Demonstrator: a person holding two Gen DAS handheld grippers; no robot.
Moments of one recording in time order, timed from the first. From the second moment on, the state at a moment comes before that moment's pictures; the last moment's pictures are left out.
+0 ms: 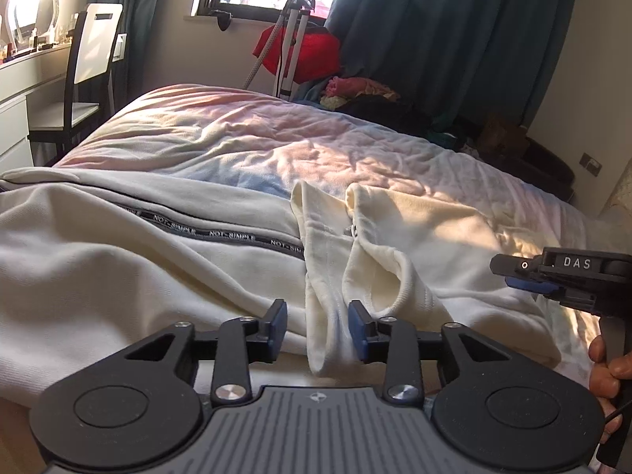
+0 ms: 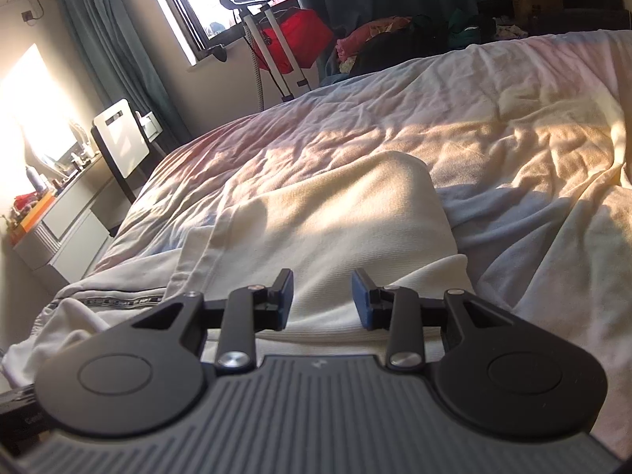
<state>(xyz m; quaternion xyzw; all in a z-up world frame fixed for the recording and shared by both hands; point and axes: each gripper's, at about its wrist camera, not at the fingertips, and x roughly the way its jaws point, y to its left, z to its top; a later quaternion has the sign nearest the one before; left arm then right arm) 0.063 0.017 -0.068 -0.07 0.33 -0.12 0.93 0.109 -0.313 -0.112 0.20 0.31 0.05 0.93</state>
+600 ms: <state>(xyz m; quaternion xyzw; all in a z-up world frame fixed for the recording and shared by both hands) 0.087 0.012 -0.083 -0.14 0.27 -0.26 0.92 0.246 -0.219 -0.085 0.08 0.38 0.16 0.91</state>
